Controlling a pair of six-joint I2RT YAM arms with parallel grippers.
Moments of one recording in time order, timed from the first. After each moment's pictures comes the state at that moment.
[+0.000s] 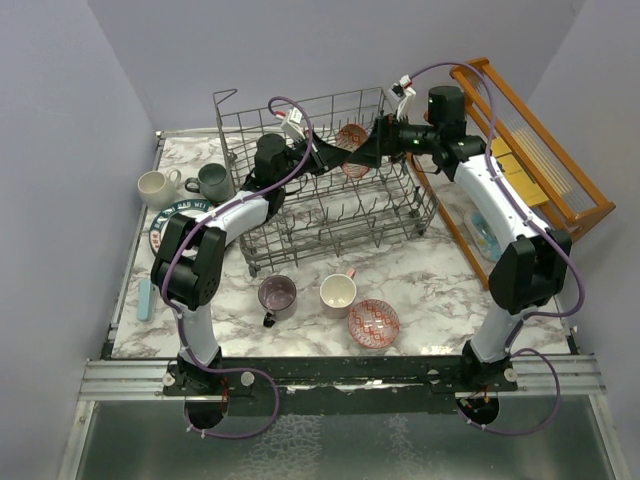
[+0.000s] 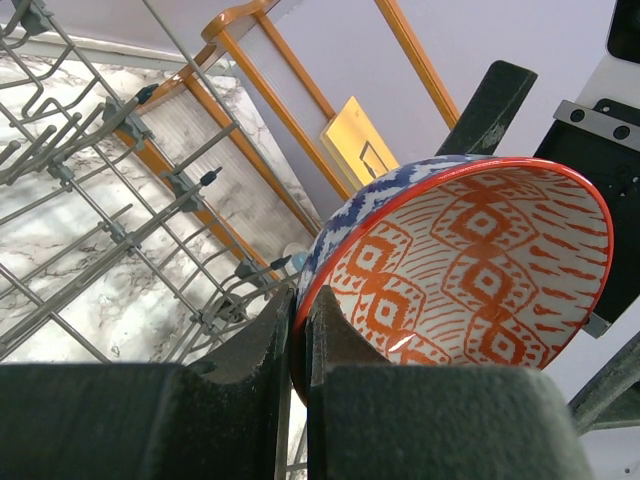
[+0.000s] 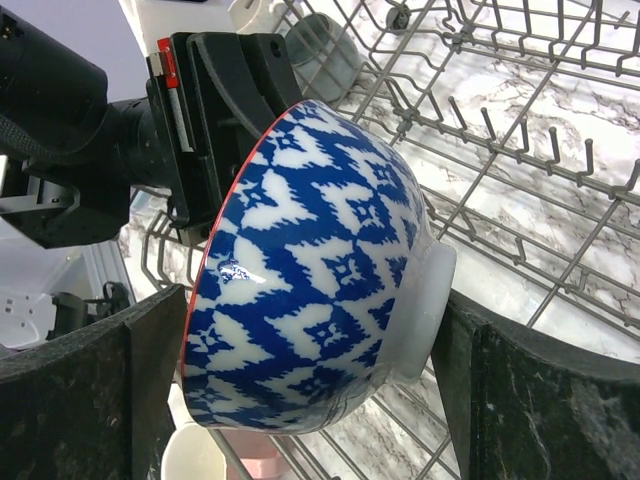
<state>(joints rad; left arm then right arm) -0.42 1.87 1.30 0.63 0.53 -0.94 0.29 1.78 1.70 -0.34 -0.83 0.21</state>
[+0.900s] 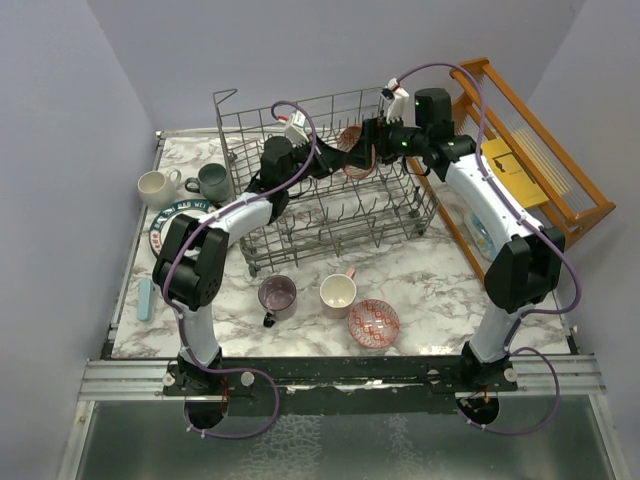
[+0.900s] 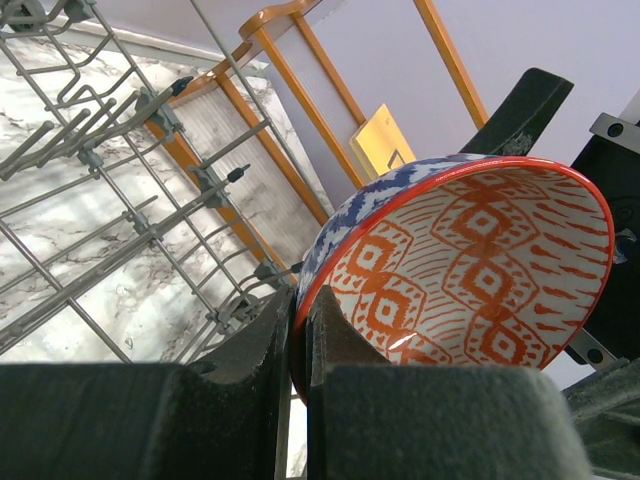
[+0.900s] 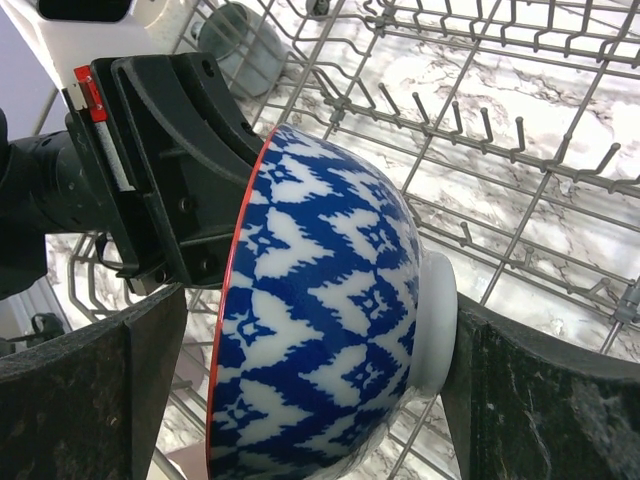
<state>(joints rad) -0.44 1.88 1.30 0.58 0.43 -0.93 0.34 1.80 1.73 -0.41 -0.61 0.16</state>
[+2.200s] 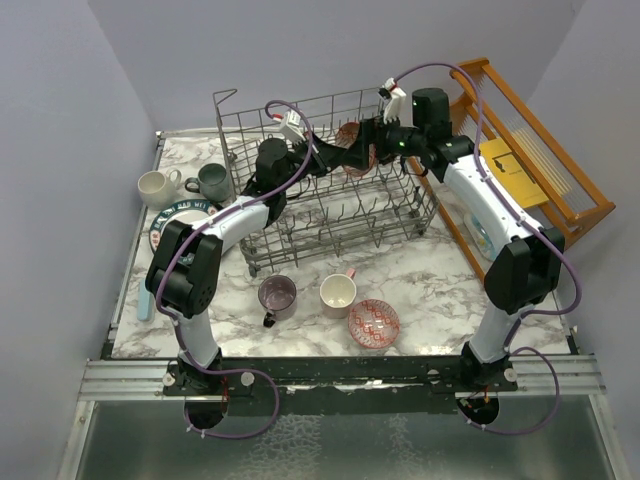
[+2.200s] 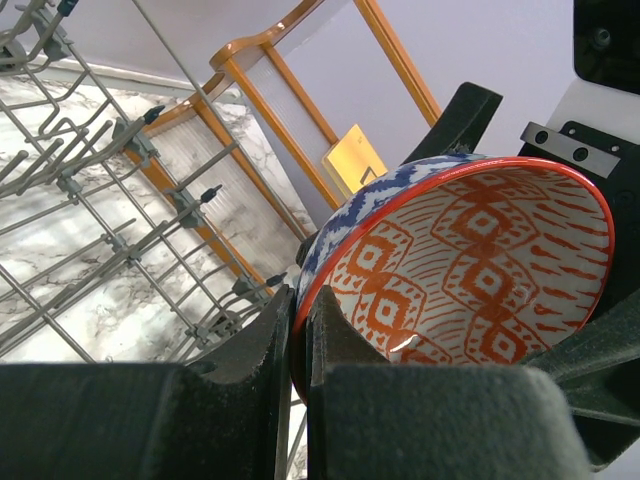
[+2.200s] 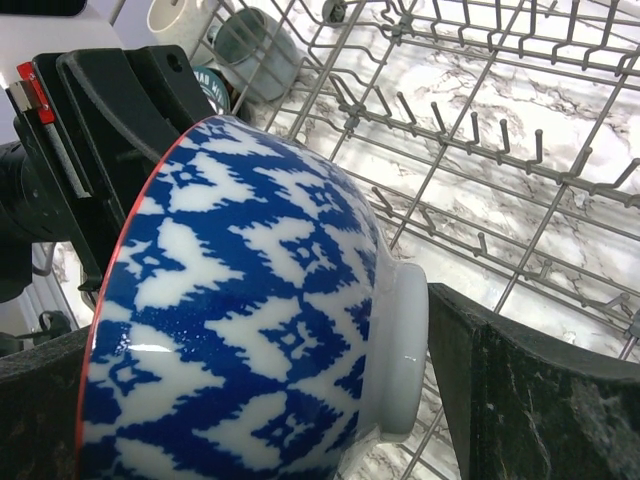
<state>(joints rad) -0.45 1.81 1.25 0.63 0.40 -0.94 0.35 1.80 1.73 -0.40 -0.61 0.16</state>
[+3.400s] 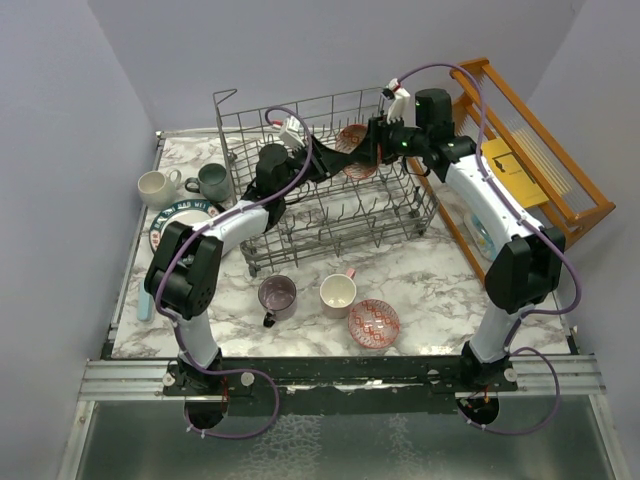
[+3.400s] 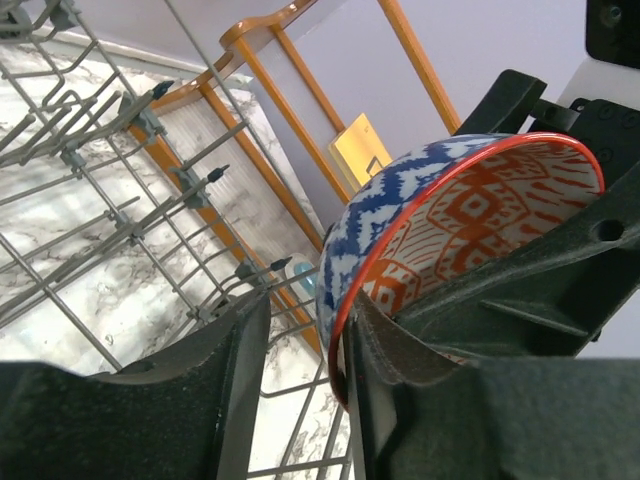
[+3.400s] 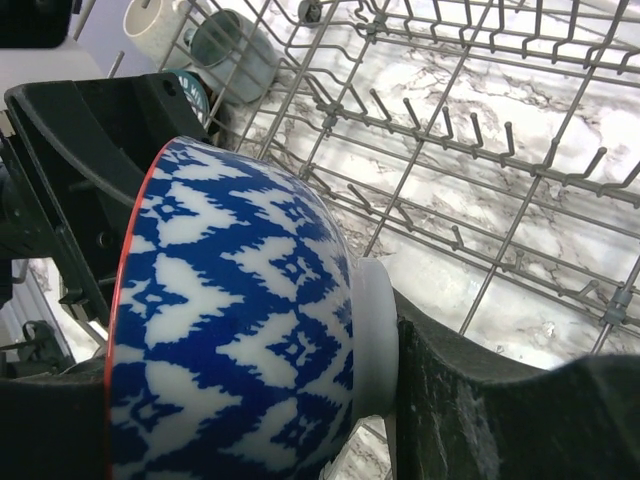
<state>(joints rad) -0.45 1.80 1.21 0.64 0.40 -0.94 0.33 1.80 1.72 -0.39 -0.58 0.17</state>
